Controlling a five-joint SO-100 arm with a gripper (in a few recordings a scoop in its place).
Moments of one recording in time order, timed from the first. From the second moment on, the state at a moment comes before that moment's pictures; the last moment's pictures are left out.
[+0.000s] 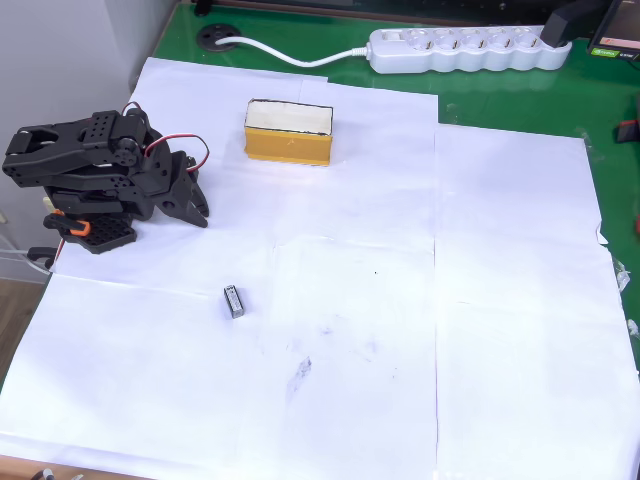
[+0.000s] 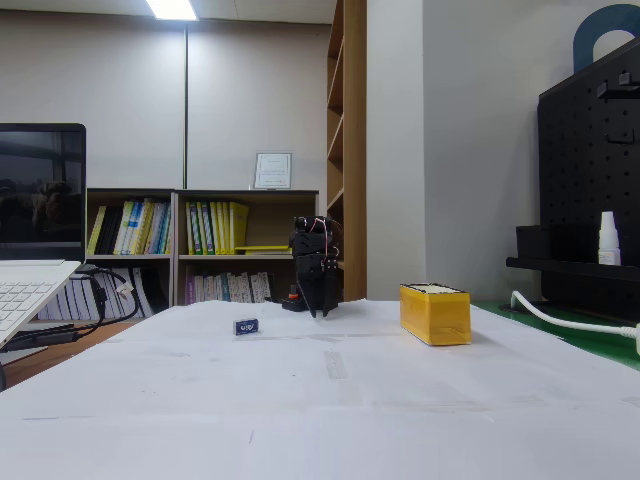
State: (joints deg) arm -0.4 -9.8 4.9 81.0 -88.5
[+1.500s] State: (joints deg) arm 3.3 32.5 45.8 81.9 -67.1
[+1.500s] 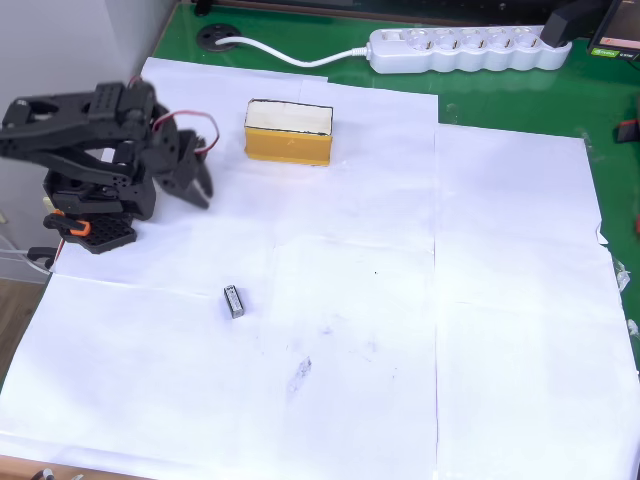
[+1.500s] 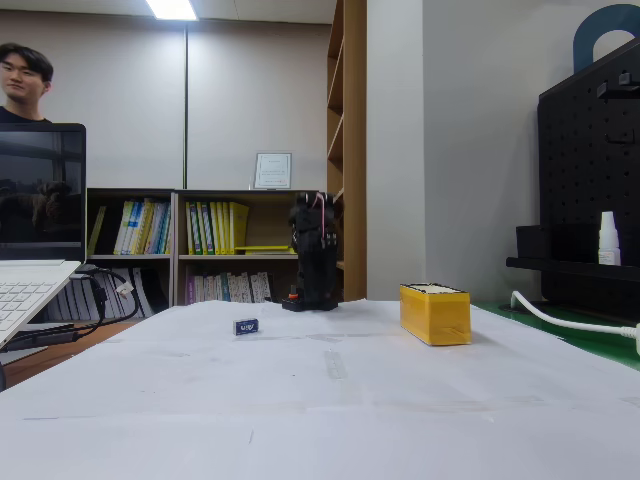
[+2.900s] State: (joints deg) arm 38.7 96.1 90.7 85.3 -67.1
